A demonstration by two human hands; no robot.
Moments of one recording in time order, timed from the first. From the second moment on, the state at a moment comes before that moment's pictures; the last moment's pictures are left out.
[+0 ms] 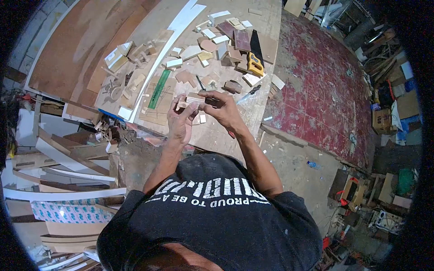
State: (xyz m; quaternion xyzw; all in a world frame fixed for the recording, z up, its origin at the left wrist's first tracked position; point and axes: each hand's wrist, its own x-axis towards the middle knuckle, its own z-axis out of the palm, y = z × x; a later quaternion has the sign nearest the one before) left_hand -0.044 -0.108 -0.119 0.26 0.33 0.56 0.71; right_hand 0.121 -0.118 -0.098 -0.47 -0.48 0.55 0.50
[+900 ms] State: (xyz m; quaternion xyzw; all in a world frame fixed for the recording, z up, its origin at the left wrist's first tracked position) left_hand -0.089 -0.120 -0.128 0.63 0.48 0.51 0.33; right_hand 0.099 -0.067 -0.155 -0.20 -0.35 0.82 0.40
